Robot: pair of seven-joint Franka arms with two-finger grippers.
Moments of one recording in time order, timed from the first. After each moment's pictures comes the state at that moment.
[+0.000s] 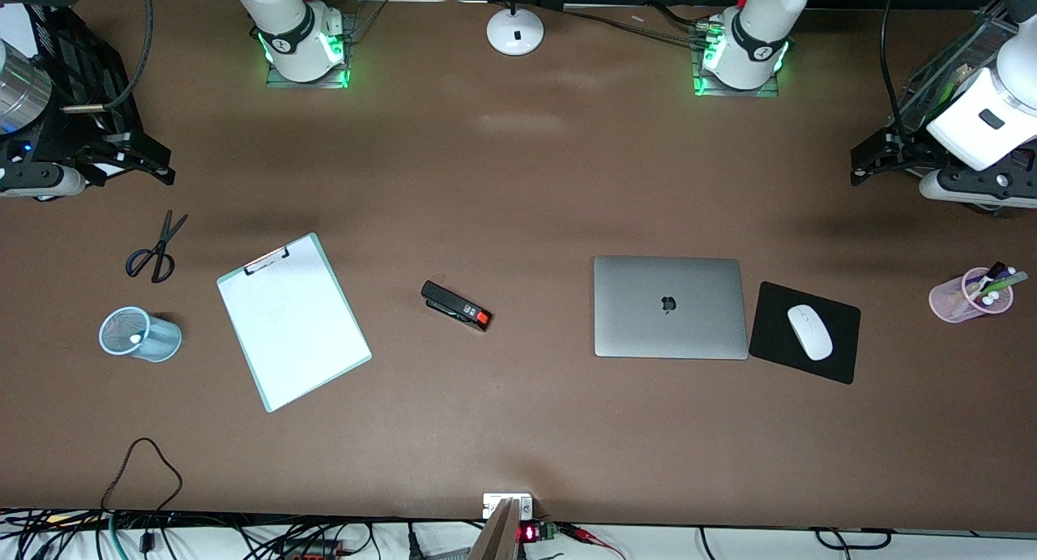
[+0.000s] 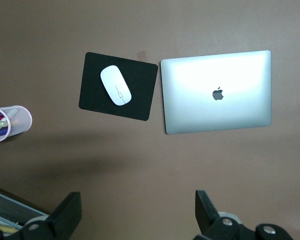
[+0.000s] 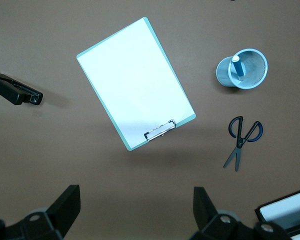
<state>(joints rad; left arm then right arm) -0.02 -0.03 -0.03 -1.70 0.01 1.63 0.03 0.09 -0.04 -0.05 -1.71 0.00 1.67 0.01</state>
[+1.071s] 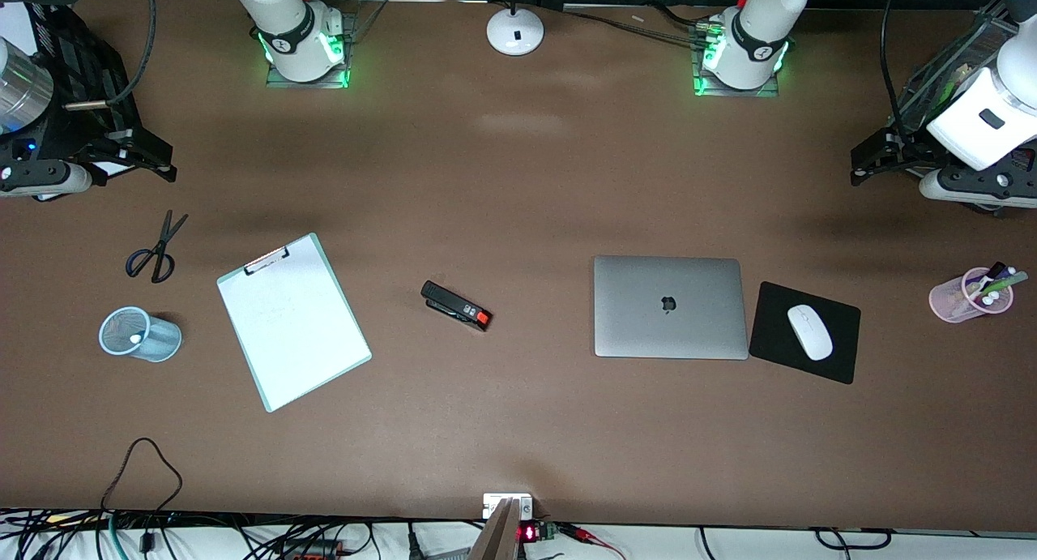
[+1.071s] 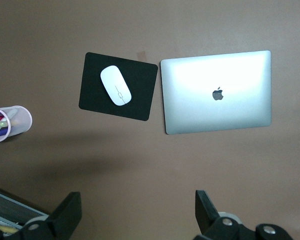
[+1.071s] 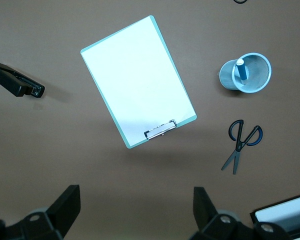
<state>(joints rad) -0.02 -0.03 -0.03 -1.70 0.01 1.63 0.03 0.09 -0.04 -0.05 -1.71 0.00 1.66 -0.04</state>
